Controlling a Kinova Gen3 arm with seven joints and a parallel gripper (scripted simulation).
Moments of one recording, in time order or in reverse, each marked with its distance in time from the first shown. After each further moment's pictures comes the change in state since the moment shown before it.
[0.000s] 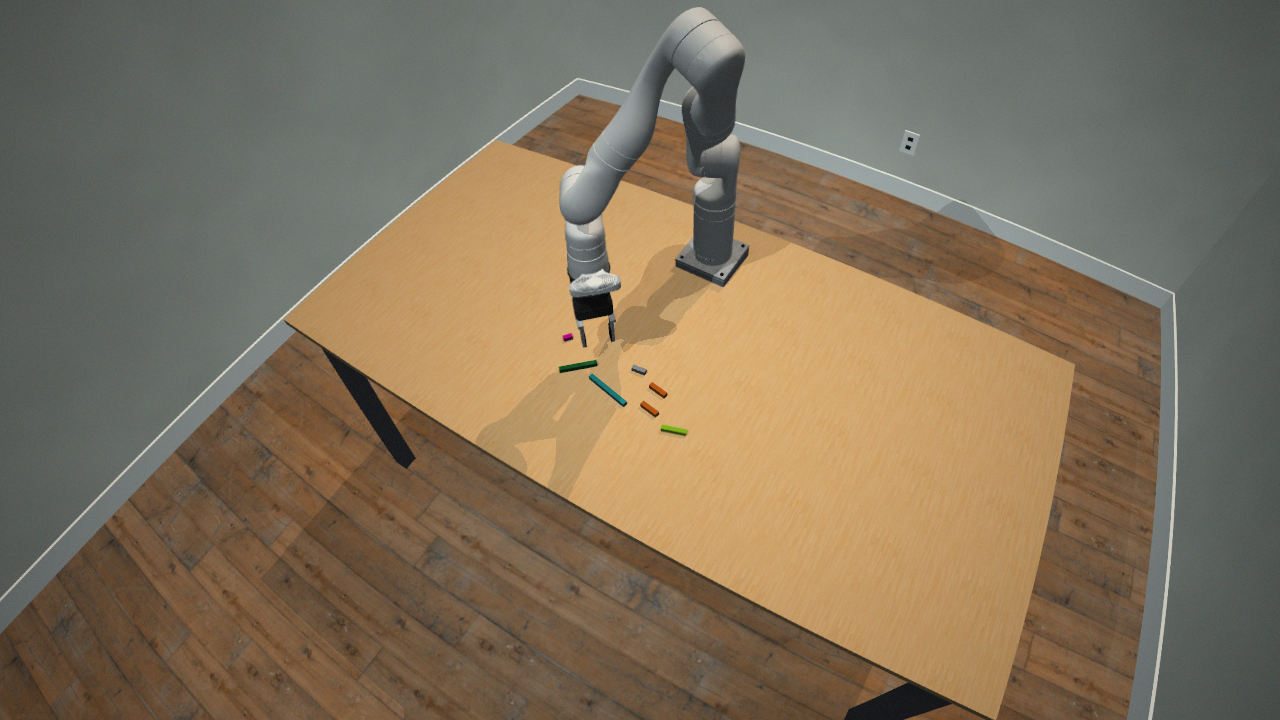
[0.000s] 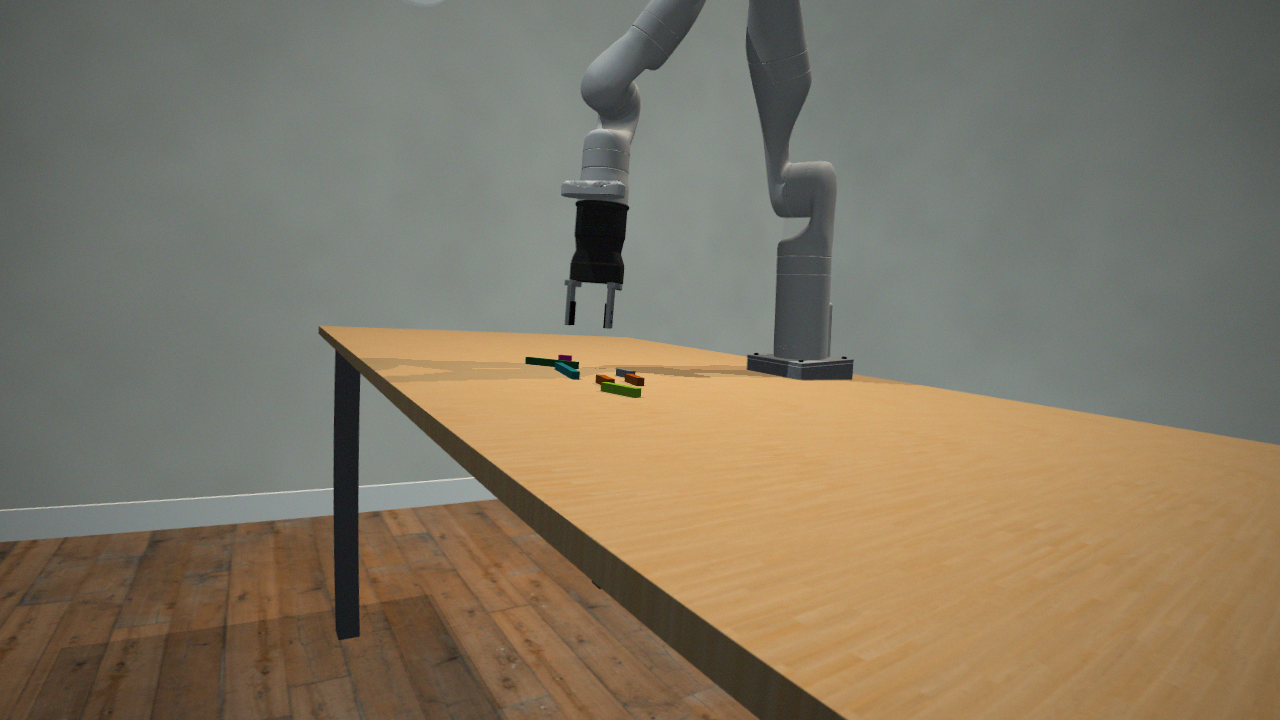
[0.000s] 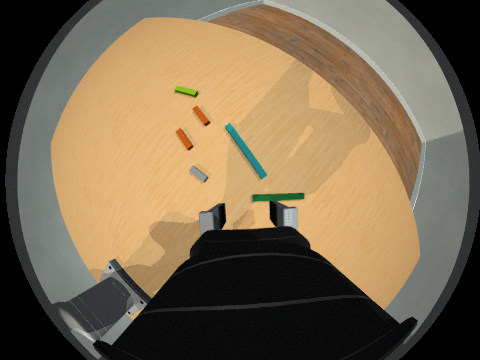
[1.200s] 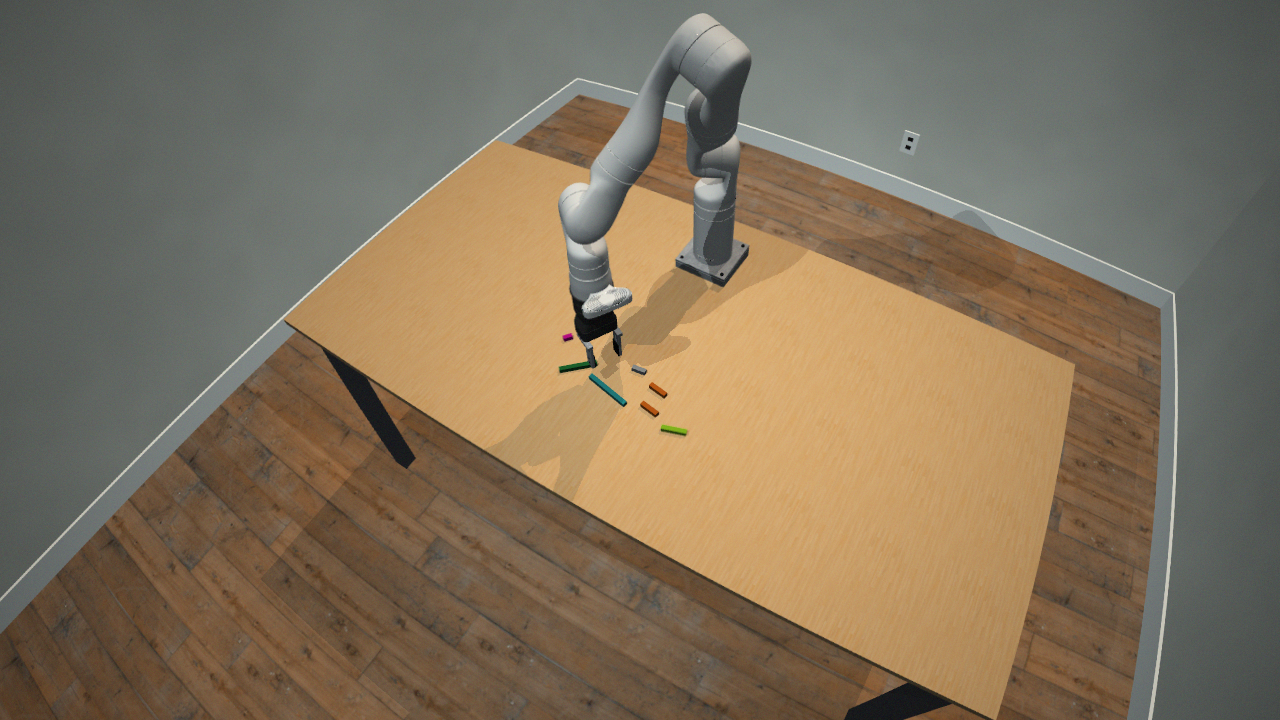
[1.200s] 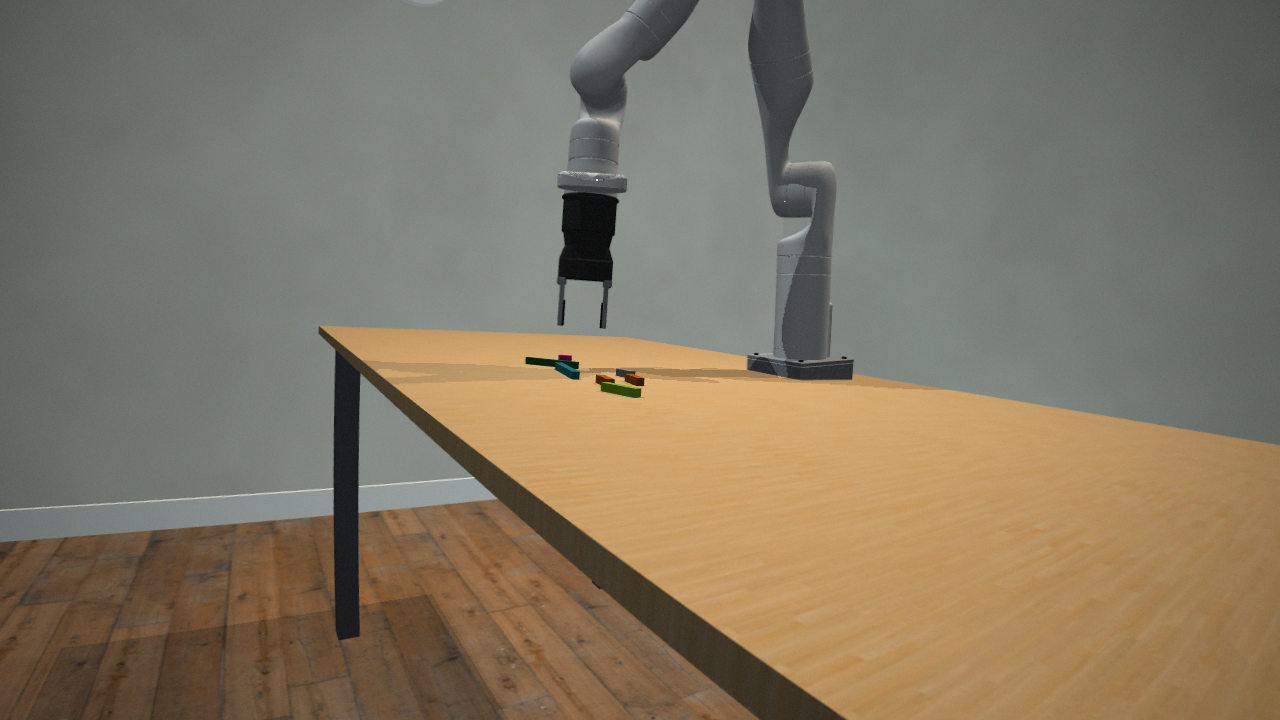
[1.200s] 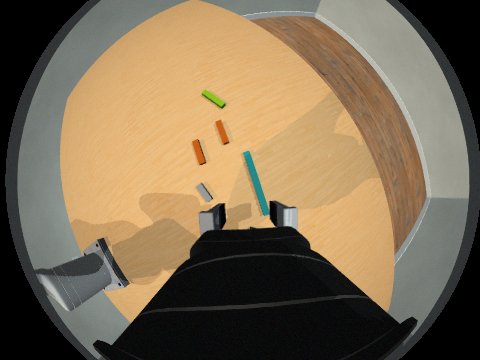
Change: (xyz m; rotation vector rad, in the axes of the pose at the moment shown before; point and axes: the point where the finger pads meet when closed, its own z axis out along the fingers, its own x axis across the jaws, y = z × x) arm -0.004 -0.048 -0.001 -0.001 -0.006 -0.286
